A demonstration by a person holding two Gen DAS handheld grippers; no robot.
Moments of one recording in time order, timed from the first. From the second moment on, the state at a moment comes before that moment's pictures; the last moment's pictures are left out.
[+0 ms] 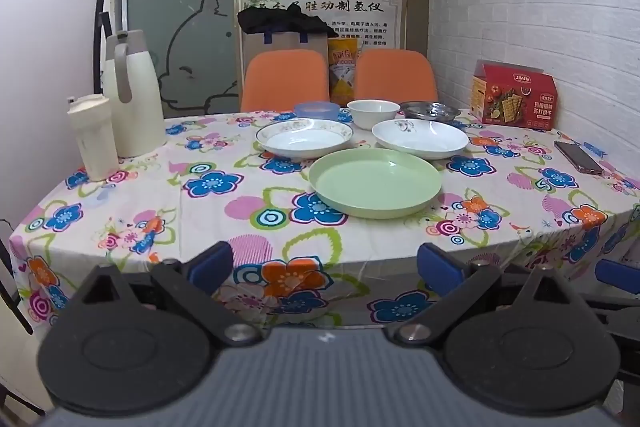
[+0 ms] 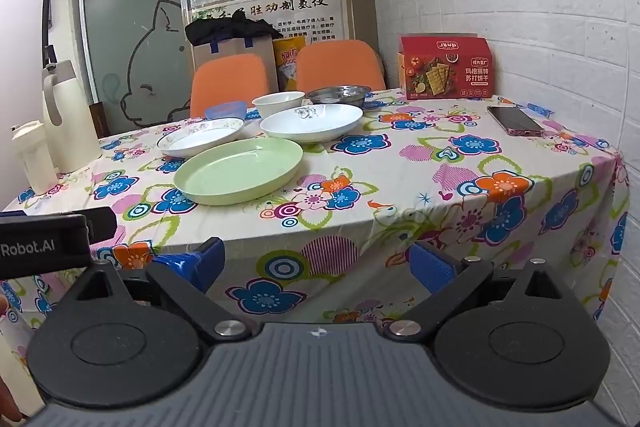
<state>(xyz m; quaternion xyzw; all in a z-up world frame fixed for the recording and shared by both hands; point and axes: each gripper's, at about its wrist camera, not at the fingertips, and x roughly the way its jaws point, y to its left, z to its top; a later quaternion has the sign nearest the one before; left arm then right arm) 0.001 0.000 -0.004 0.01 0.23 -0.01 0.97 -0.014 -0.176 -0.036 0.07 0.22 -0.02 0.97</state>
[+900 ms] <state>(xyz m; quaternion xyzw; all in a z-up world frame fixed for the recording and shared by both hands) 0.002 0.002 -0.005 0.01 0.23 -0.02 0.97 -0.013 -0.176 -0.037 0.06 0.22 -0.02 0.97</state>
